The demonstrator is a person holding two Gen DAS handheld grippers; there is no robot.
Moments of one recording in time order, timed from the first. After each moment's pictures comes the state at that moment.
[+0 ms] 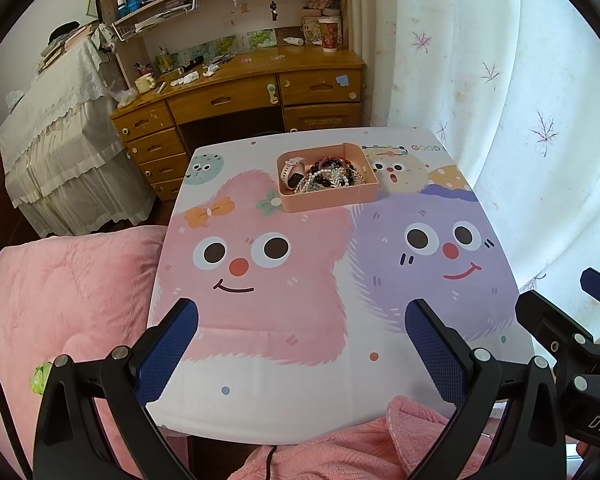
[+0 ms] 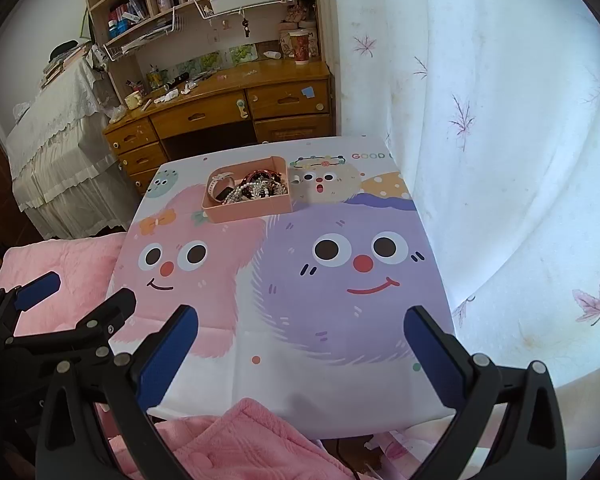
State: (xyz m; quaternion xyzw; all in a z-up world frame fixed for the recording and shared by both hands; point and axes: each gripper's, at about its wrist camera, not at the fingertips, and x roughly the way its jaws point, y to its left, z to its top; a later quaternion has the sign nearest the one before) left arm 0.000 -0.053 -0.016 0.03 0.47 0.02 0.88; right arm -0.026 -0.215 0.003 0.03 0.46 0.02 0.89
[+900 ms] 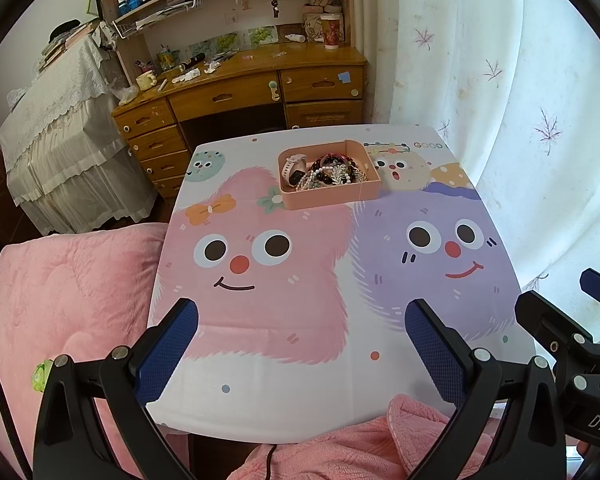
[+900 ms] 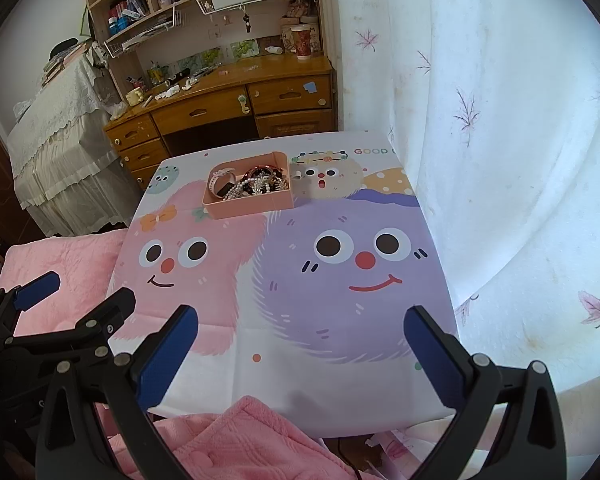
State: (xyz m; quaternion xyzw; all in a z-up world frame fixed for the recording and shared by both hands) left arm -0.001 -0.052 -0.016 0.03 0.47 0.02 0.88; right arm -0.028 -0.214 -0.002 0.03 0.46 0.03 0.88
